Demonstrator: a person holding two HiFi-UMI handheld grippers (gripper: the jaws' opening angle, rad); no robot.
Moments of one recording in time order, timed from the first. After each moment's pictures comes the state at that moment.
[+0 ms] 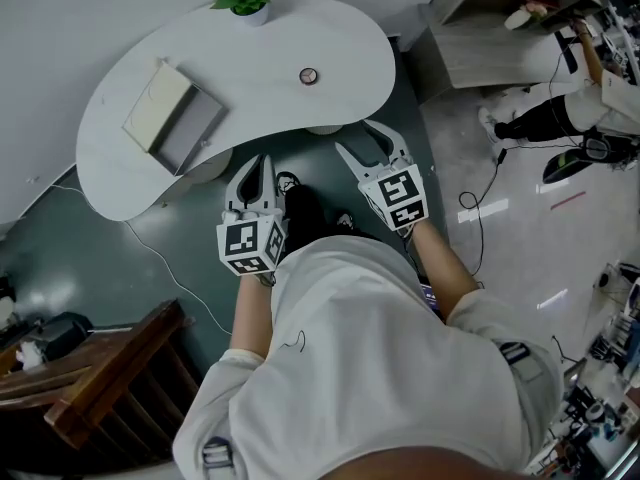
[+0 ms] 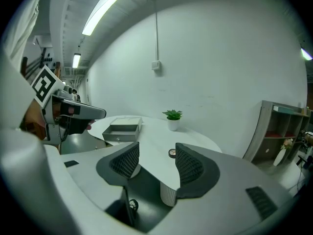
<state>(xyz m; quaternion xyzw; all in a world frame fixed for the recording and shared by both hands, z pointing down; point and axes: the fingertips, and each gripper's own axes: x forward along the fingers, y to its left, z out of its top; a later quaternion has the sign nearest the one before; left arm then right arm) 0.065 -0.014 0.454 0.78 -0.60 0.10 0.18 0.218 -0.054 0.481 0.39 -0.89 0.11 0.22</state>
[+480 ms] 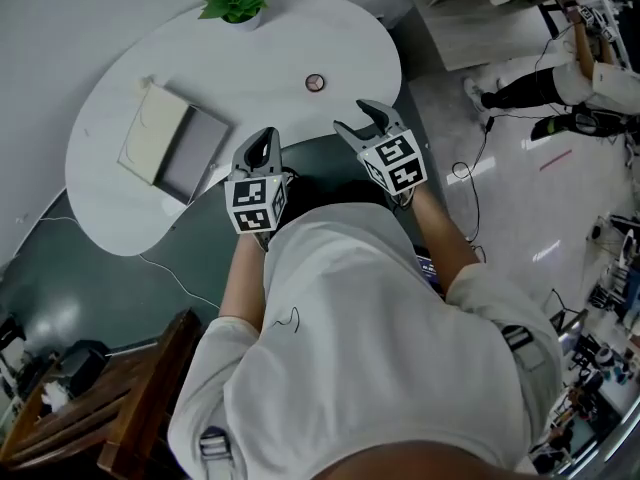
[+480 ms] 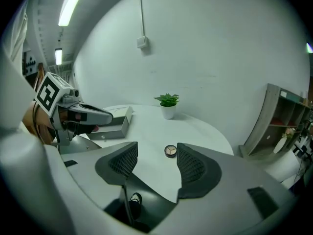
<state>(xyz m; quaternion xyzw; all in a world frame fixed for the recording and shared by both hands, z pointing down) 0.027 -0.136 0.528 0.82 -0.50 0.17 0.22 0.172 -0.149 0.534 0.40 -0.85 0.17 0.29</state>
